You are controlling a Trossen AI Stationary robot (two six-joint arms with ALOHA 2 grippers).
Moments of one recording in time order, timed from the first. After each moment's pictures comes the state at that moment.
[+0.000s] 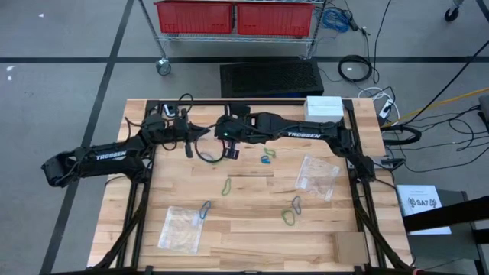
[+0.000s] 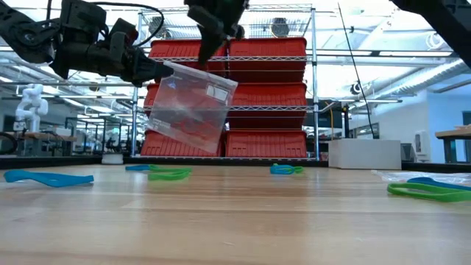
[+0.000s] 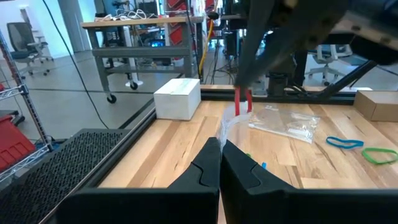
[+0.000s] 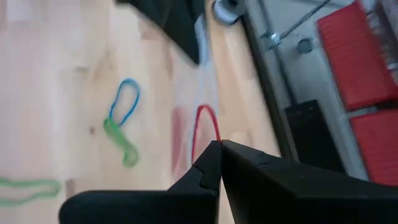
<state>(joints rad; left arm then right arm) 0.62 0.87 0.25 0.60 0.44 0.08 -0.07 2.18 2.28 -1.01 0.41 -0.06</state>
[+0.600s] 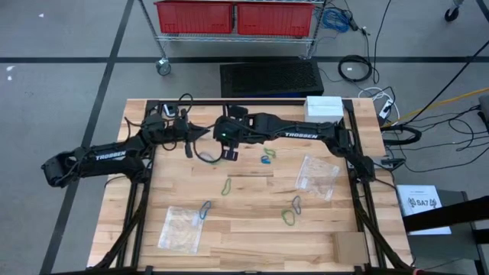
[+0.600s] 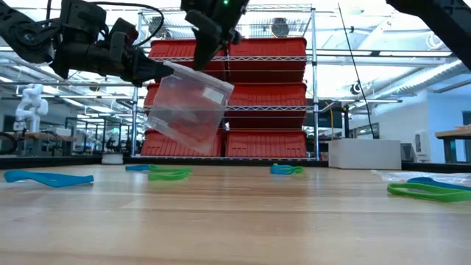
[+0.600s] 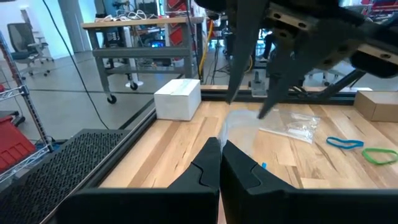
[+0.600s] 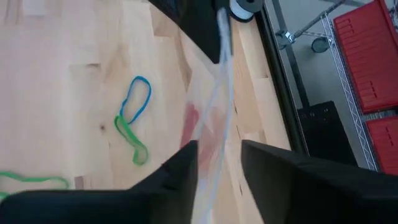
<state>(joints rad) 0.62 0.87 0.25 0.60 0.44 0.08 -0.08 2.20 2.28 -1.00 0.36 -0.08</state>
